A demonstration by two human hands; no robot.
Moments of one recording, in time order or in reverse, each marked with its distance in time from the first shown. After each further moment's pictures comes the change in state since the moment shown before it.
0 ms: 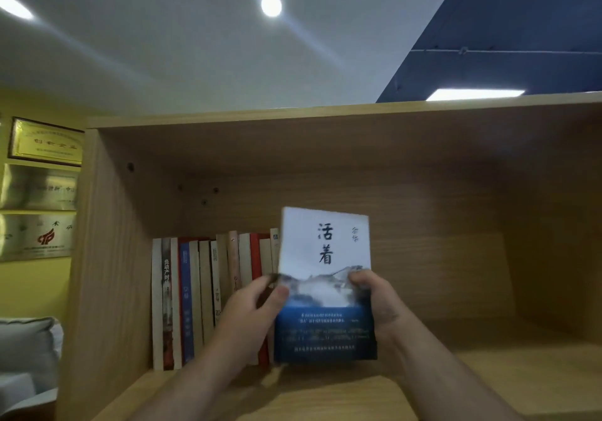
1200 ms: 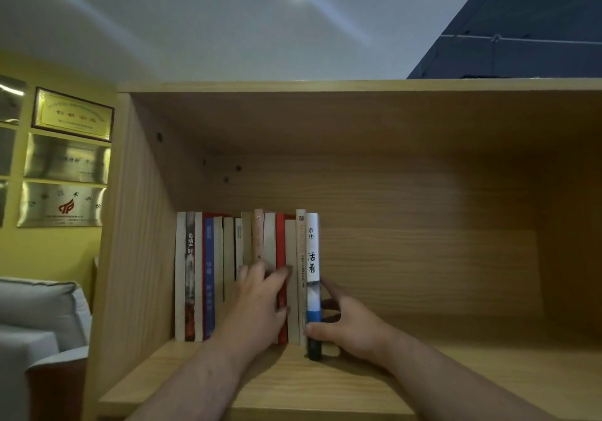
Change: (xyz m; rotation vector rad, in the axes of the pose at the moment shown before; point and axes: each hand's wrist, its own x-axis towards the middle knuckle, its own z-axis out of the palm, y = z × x) left_hand 0.012 -0.047 -0.011 0.773 0.158 0.207; right_hand 0.010 0.043 0.033 -0.993 -0.273 -0.206
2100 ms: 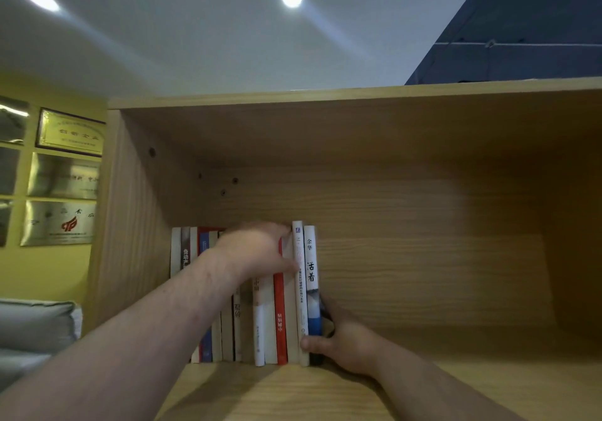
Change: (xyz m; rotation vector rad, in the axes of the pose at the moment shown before) left_hand 0.090 0.030 -0.075 0.246 -0.303 -0.085; right_hand 0.023 0.012 0.006 -0.112 0.034 0.017
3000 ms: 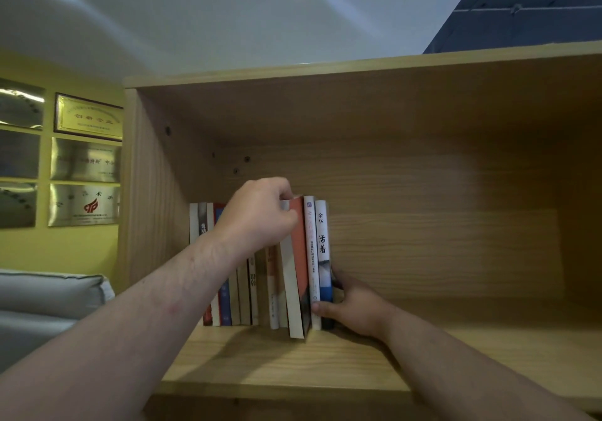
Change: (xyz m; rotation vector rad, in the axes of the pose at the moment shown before) left_hand -0.038 0.000 -0.014 -0.284 0.426 0.066; right_hand 0.002 0.002 0.000 -0.064 0.046 -0.007
